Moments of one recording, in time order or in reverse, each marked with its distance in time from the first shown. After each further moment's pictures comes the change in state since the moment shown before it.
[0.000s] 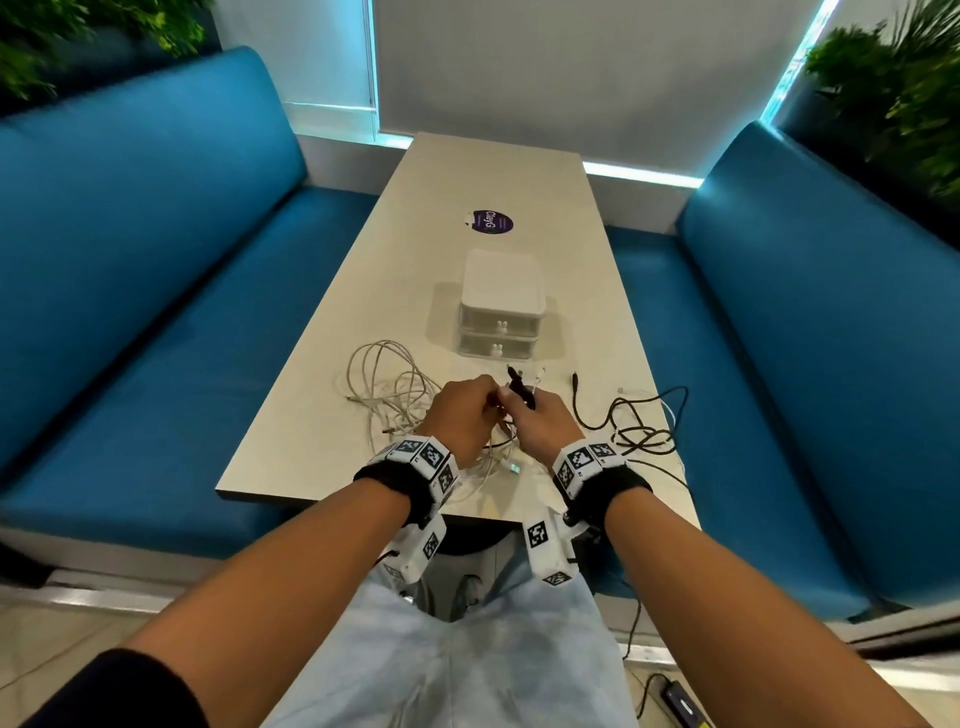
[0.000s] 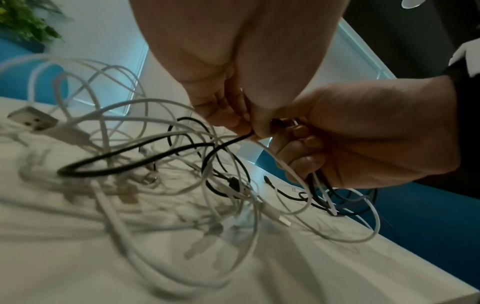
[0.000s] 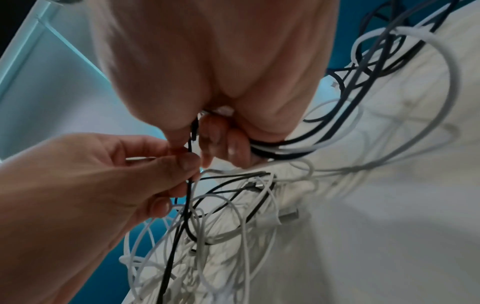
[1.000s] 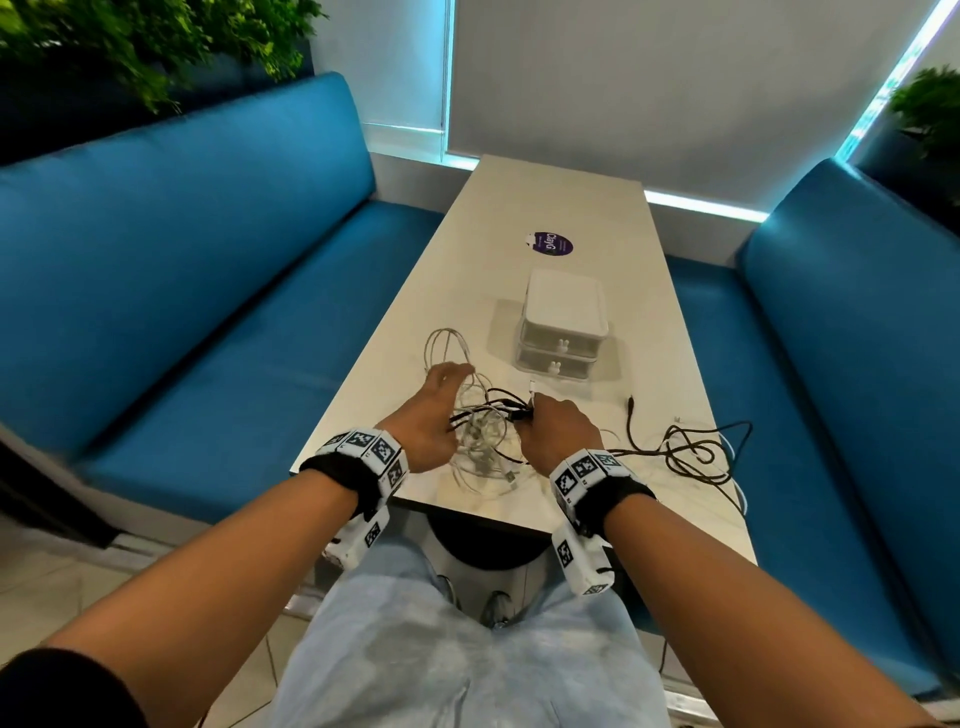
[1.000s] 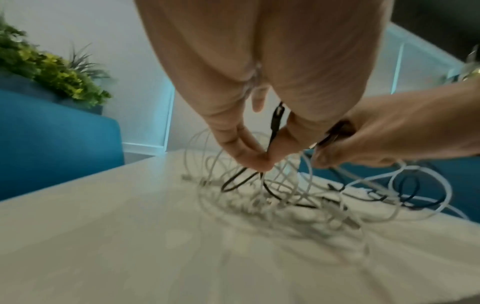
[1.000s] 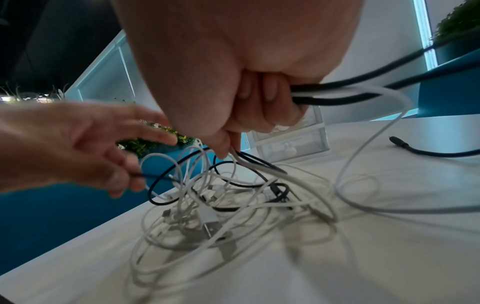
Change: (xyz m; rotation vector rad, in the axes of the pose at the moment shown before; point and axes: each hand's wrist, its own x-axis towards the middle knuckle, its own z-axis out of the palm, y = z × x) left_hand -0.038 -0.076 -0.081 0.026 -0.156 0.000; right_hand 0.000 -0.028 0.046 -0.869 0.051 -0.222
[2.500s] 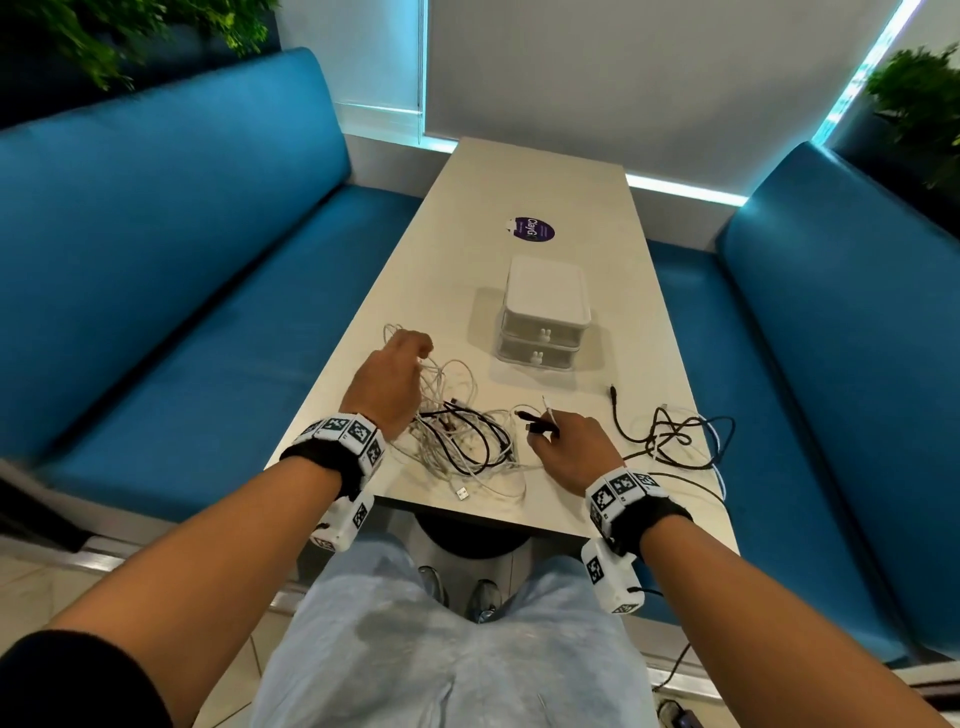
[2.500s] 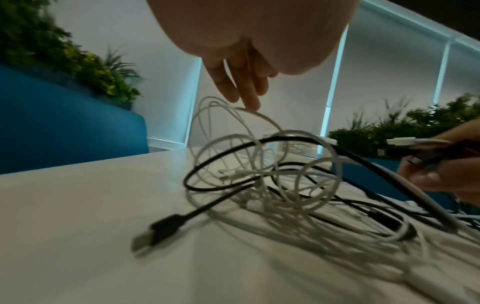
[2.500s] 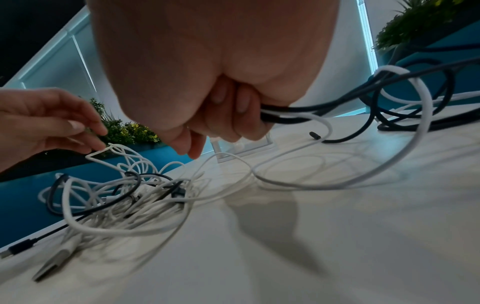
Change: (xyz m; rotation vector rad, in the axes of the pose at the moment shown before) left_hand 0.024 -0.017 -0.007 0.142 0.463 0.040; right_hand -0.009 0.061 0.013 0.218 -0.064 -0.010
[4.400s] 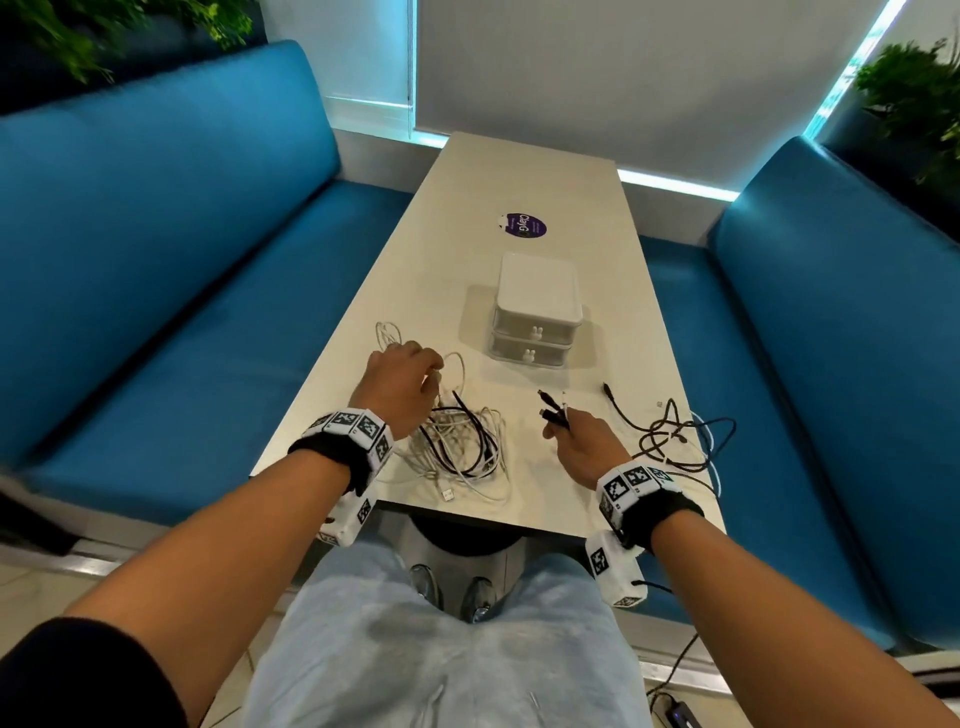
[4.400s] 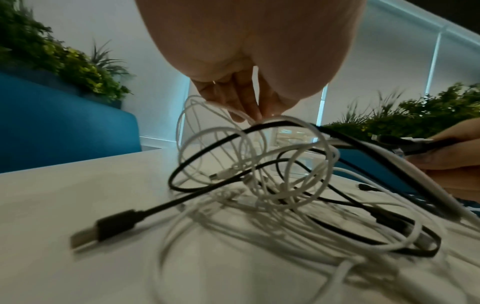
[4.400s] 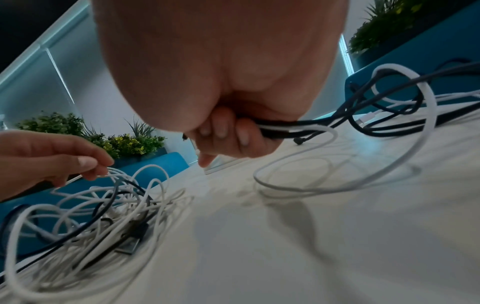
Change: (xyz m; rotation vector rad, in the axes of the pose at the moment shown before) left_hand 0.012 0.001 0.023 0.149 -0.120 0.057; right_hand 0.004 0.015 -0.017 0.056 -0.097 0.148
